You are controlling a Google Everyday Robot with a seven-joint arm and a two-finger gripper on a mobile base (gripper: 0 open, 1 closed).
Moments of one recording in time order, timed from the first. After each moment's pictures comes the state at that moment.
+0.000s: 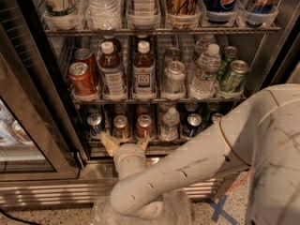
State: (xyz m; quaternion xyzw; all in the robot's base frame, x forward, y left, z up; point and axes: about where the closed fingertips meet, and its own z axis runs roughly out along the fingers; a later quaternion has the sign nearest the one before) arm 0.561 0.083 0.646 0.04 0.80 0.16 0.58
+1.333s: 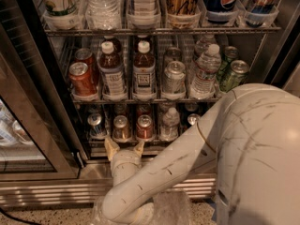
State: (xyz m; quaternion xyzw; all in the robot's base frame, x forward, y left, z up) arm 0.557 0.087 0.618 0.06 0.80 0.14 0.58
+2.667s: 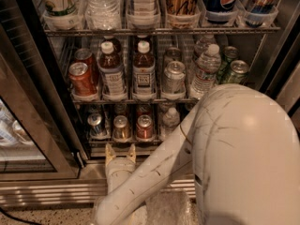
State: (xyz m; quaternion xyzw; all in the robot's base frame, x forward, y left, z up) arm 0.545 0.107 0.591 0.03 0.81 0.12 0.58
